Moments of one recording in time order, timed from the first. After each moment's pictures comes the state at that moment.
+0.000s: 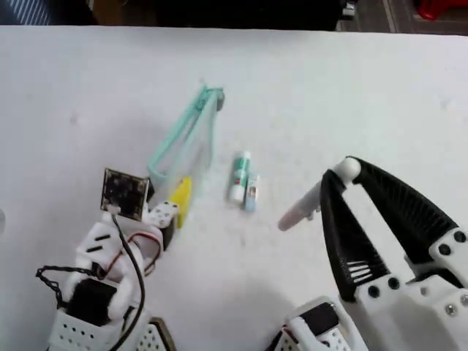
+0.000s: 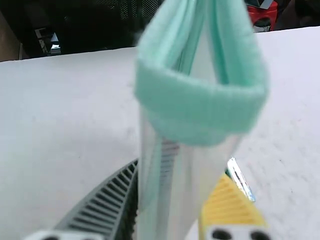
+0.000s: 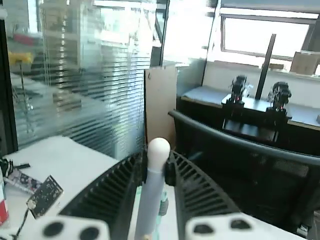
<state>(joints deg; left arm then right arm) 12.7 -93.1 79.0 48.4 5.6 -29.8 -50.9 -36.5 91.9 4.6</state>
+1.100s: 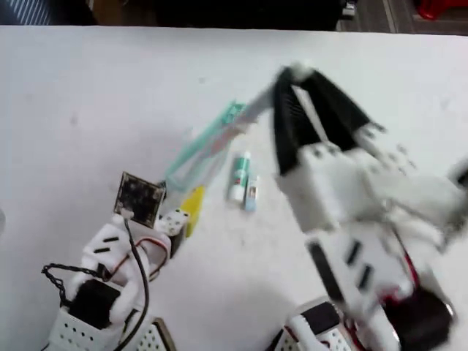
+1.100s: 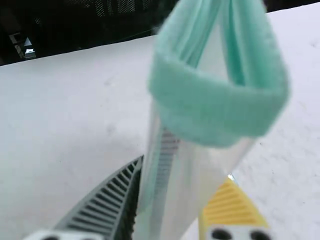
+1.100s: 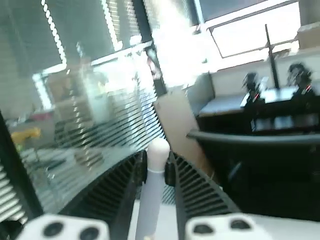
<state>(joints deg) 18.2 -93.1 78.5 50.2 3.7 -28.5 -54.6 4.7 49.9 -15.0</state>
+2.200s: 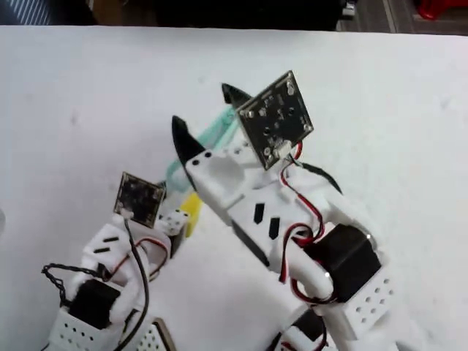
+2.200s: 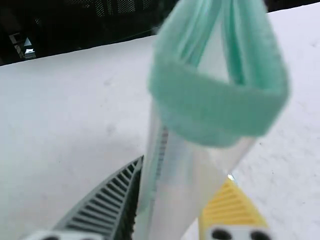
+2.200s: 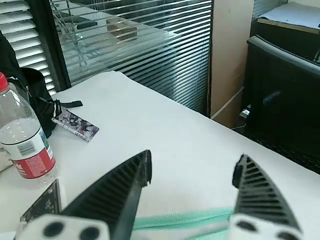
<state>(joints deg) 18.2 -93.1 78.5 50.3 3.7 -44.2 -43.4 5.3 59.3 2.0</state>
